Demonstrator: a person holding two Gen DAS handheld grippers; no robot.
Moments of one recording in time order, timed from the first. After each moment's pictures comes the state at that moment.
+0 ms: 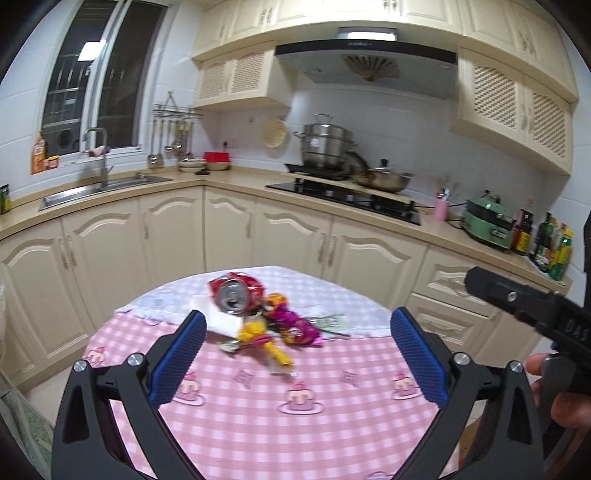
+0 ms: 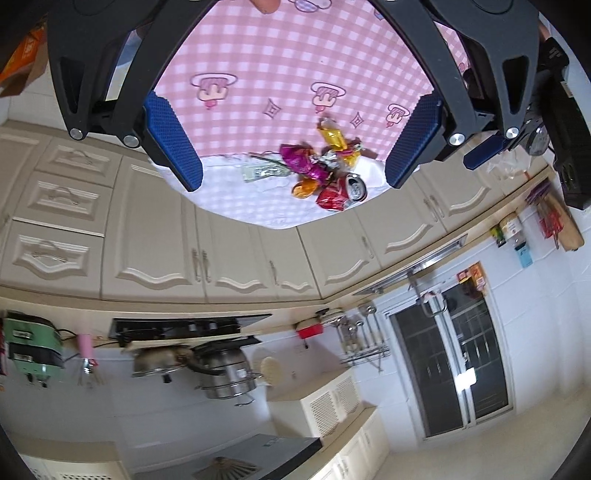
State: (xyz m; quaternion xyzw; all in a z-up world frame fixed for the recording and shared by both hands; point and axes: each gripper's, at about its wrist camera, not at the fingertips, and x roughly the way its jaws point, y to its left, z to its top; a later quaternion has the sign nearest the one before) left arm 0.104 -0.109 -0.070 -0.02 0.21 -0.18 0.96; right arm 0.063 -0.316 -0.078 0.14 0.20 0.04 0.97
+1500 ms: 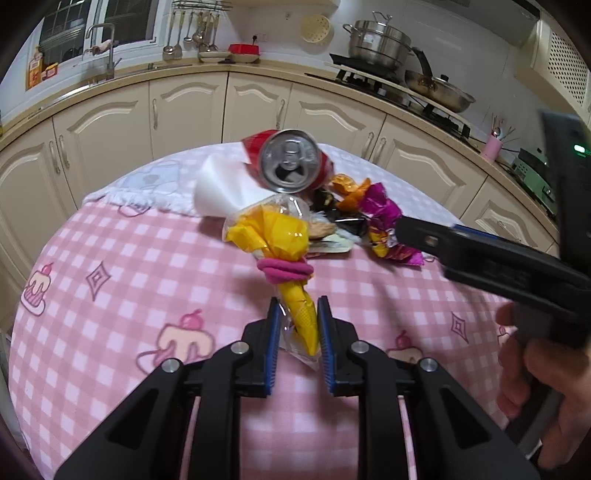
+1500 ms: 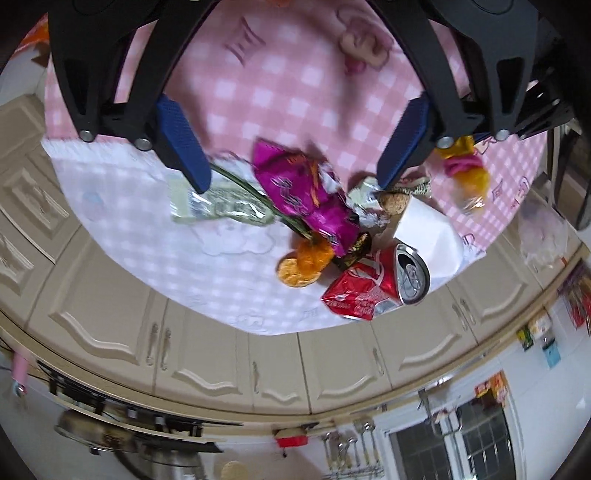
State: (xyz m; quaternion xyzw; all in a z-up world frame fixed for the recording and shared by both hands) left arm 0.221 -0.085 -0.207 -0.04 0.41 -0.15 0.90; right arm 0.257 -0.252 -0.202 0.05 0.40 0.07 0.91
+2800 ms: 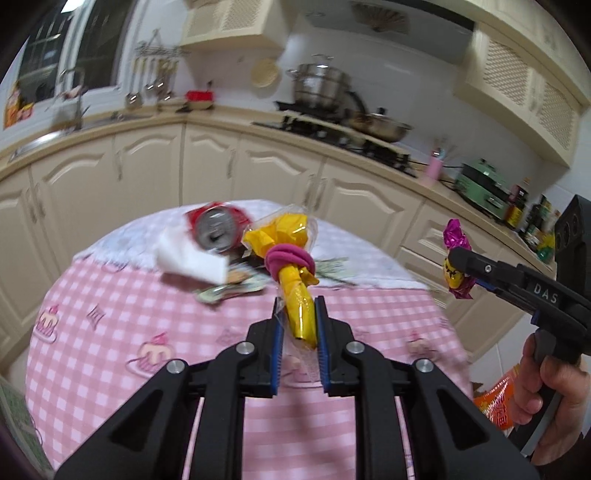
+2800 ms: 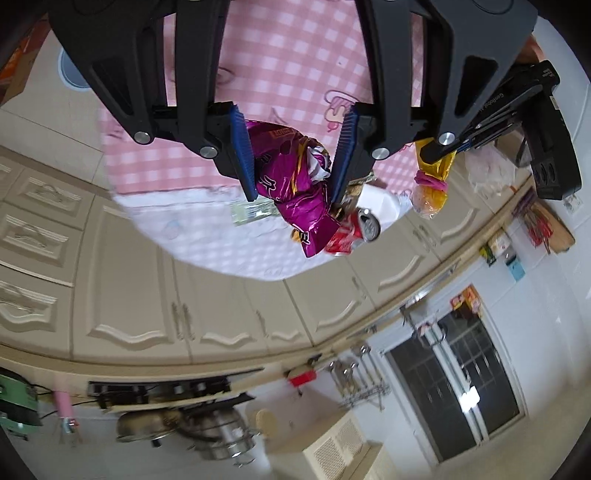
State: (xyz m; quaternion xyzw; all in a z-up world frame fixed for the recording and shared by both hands) left arm 0.154 -0.114 -0.129 -0.03 0.32 -0.24 0.92; right arm 0.114 -0.353 -0.135 0.19 0.27 0.08 0.94
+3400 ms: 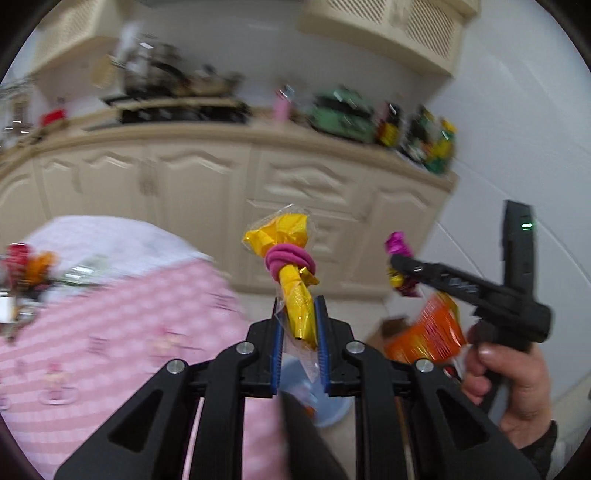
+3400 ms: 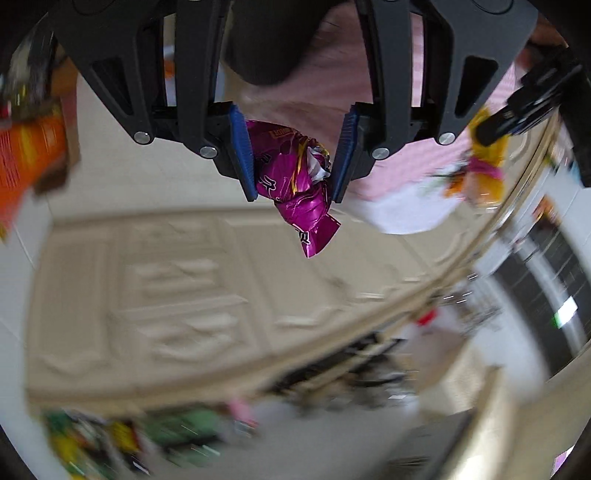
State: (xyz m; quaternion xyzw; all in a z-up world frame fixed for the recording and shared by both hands) left arm 0.061 -0.348 -0.144 0.07 0.34 -0.47 0.81; right arm -0.050 -0.557 -0.205 0.31 0.27 -0.17 0.90
